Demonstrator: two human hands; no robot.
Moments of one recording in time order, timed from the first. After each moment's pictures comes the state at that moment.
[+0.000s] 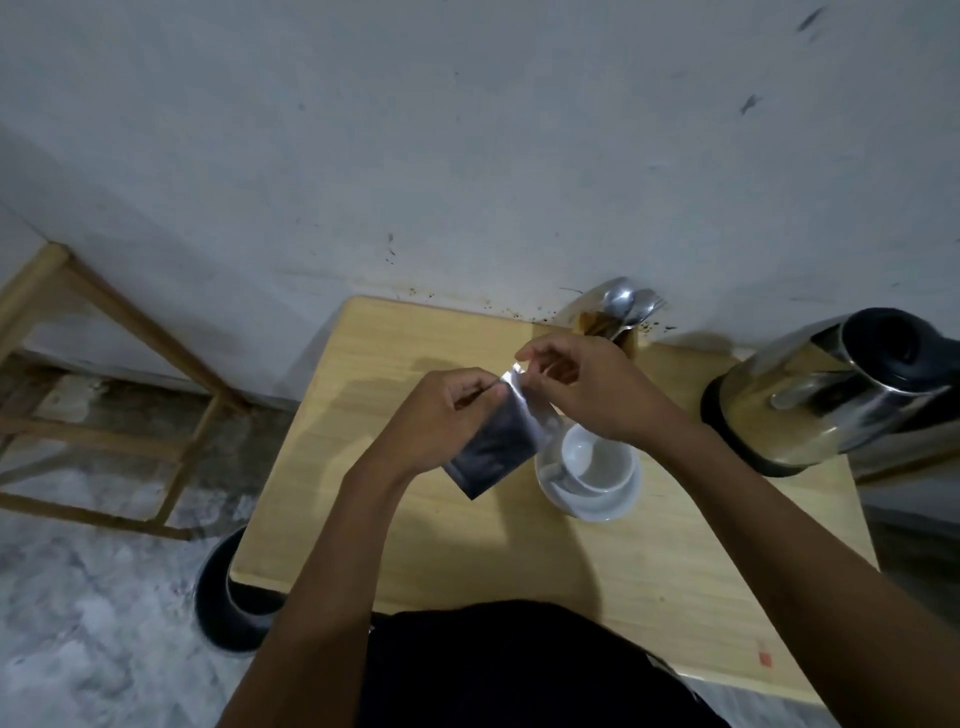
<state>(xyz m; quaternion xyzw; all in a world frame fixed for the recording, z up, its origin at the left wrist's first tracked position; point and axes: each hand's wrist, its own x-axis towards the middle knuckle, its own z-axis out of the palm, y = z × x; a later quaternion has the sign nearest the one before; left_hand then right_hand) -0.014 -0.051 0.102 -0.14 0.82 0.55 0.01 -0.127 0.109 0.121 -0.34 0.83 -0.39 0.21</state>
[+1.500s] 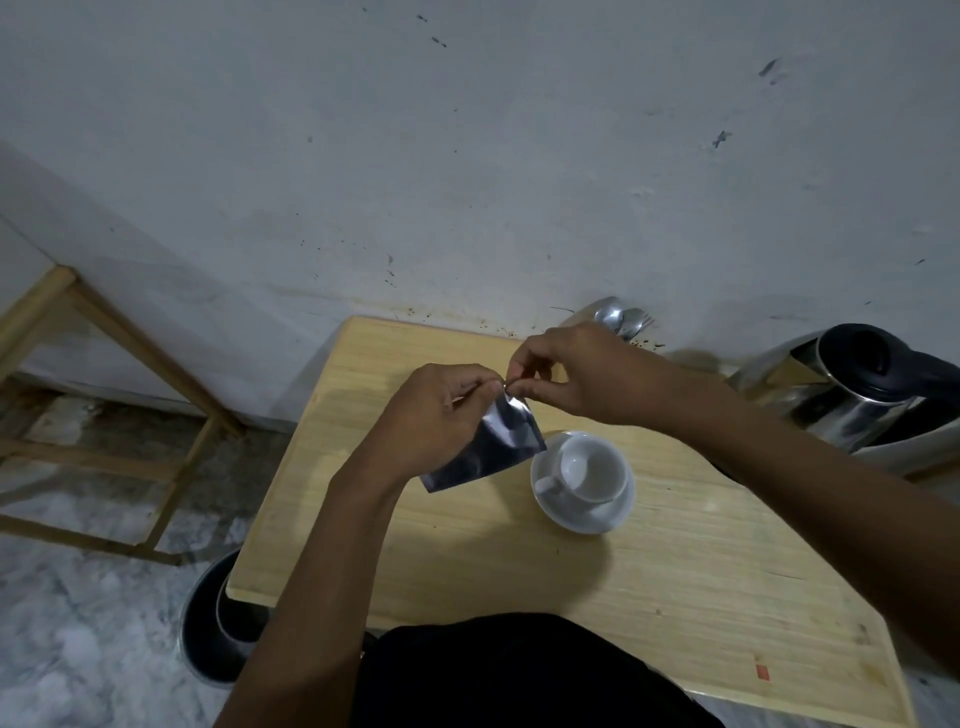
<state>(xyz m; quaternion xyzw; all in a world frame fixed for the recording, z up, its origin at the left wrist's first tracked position) -0.006 -0.047 0.141 -0.13 0.88 0.46 -0.02 -0.135 0.102 0.170 -0.53 0.80 -0.20 0.17</state>
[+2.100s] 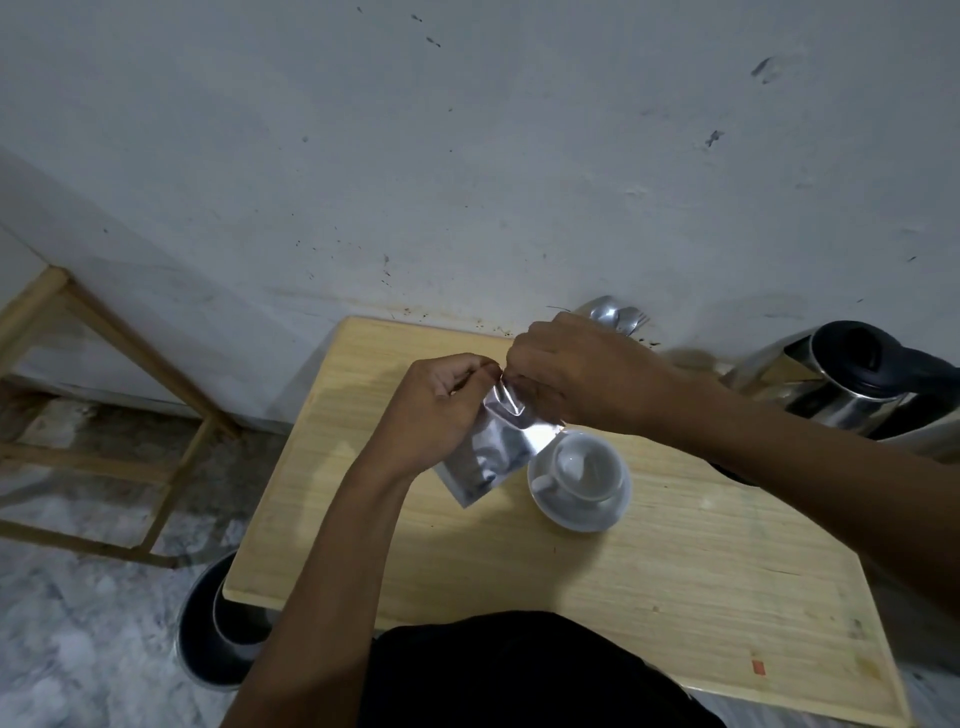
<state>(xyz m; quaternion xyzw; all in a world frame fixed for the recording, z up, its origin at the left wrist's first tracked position) -0.009 -0.035 0.151 -0.17 0.78 0.60 -0.07 -0.129 0.104 0.173 -0.69 0.71 -0.10 -0.08</state>
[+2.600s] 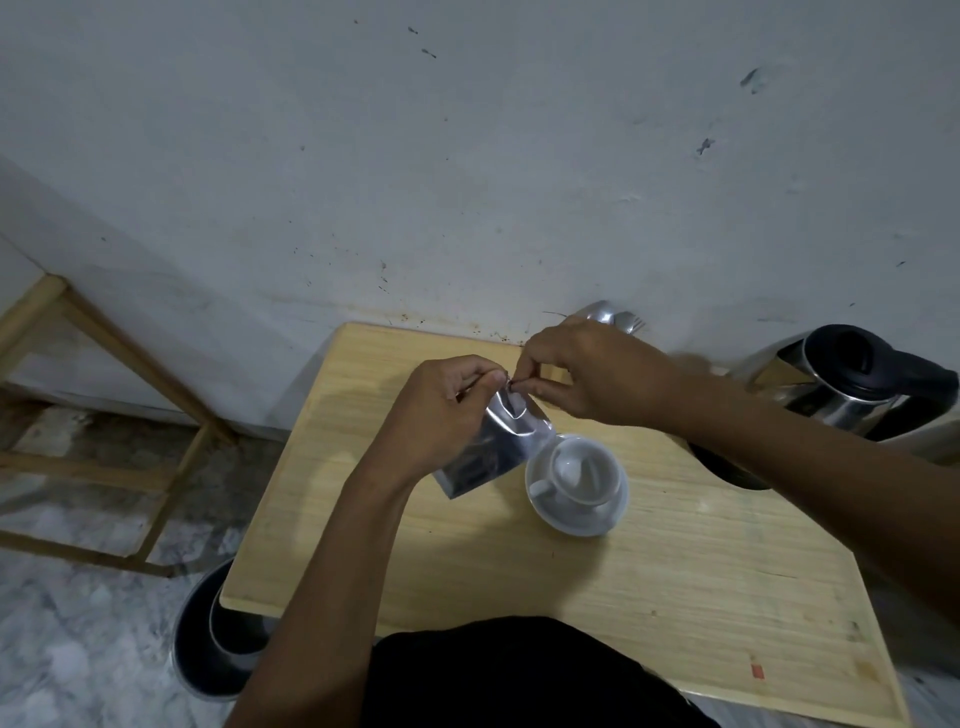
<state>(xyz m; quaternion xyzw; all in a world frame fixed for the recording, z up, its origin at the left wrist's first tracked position) -0.014 -0.036 0.146 -0.13 0.84 0.52 -0.08 -0.142 0.113 0.169 -0.60 0.77 -0.21 0.05</state>
